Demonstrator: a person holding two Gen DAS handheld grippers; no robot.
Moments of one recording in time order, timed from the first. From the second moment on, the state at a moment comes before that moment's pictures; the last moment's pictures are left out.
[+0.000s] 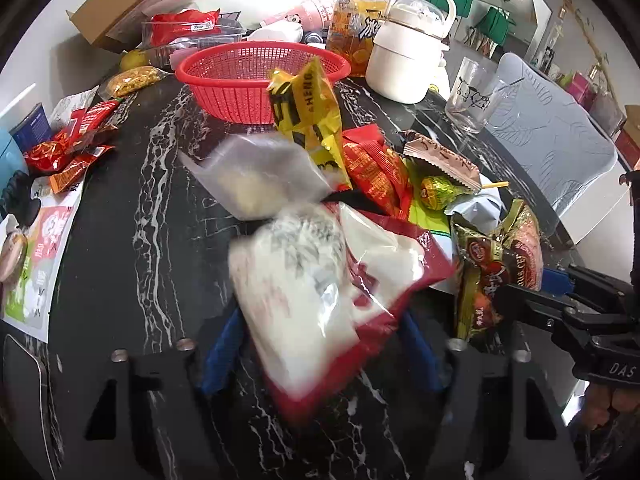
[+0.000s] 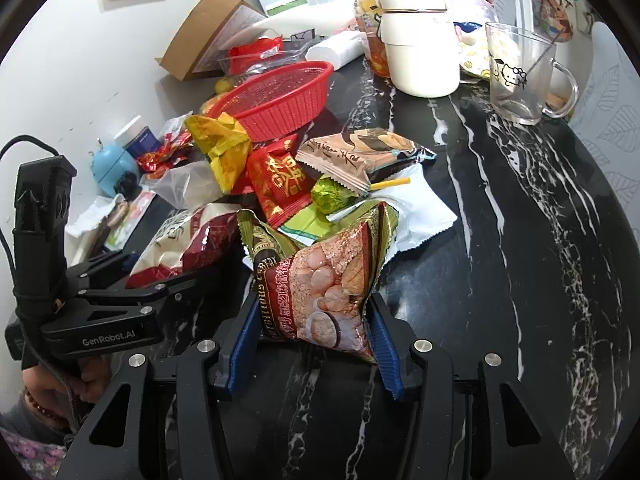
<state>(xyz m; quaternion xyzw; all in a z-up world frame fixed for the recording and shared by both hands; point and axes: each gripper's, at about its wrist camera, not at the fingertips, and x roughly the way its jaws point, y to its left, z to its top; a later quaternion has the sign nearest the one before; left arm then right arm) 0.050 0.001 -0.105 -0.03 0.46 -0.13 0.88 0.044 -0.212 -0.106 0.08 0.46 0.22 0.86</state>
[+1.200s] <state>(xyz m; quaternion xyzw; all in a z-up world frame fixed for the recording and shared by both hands) 0.063 0.005 -0.066 -0.07 0.45 -0.09 0.88 0.037 -0.213 -0.100 0.08 0.45 0.23 0.86</state>
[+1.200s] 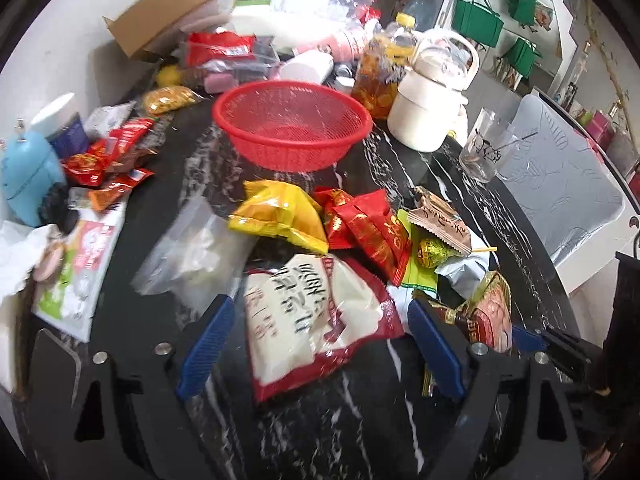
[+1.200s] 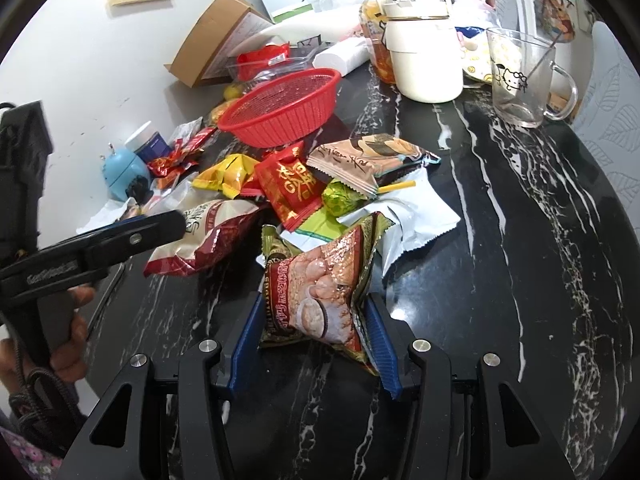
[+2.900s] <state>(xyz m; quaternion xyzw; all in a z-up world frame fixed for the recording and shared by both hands) 0.044 0.000 -0.066 -0.08 0.48 -0.12 0.87 0.034 -0.213 -0.093 0.11 0.44 0.27 0.85</state>
